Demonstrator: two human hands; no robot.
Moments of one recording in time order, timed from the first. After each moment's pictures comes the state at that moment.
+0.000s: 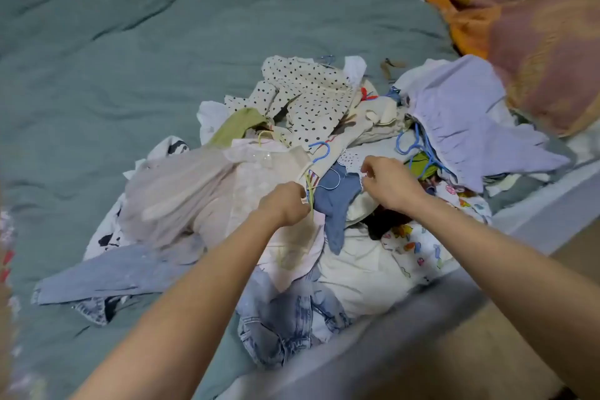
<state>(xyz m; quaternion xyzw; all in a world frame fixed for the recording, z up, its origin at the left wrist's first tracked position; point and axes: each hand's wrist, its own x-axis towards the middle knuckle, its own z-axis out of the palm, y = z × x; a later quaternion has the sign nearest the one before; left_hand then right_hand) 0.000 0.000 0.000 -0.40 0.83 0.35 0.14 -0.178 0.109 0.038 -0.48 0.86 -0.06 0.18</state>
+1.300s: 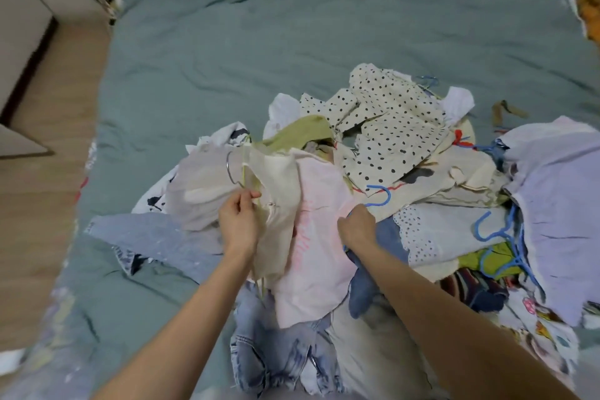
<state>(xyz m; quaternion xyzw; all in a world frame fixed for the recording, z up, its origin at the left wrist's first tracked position) 0.063 -0.044 -0.026 -0.70 0.39 0.43 -0.40 -0.123 -0.013 -0.054 -0.35 0.84 -0.13 0.38</state>
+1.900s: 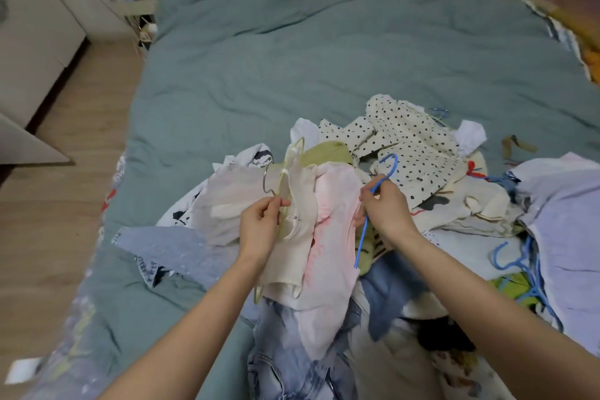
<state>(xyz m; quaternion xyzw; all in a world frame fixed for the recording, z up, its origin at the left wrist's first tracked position) 0.088 -0.052 0.024 -0.64 0.43 0.51 -0.39 -0.118 -0.047 0.040 -0.43 0.77 -0.32 0.36</state>
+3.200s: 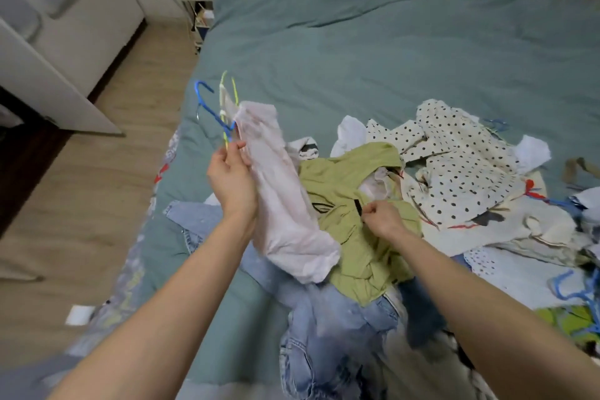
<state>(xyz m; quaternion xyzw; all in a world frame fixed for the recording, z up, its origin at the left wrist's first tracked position) 0.189 -0.106 0.069 -0.64 0.27 0.35 -0.63 -0.051 -0.082 -0.029 -0.50 0.77 -0.08 0.39</state>
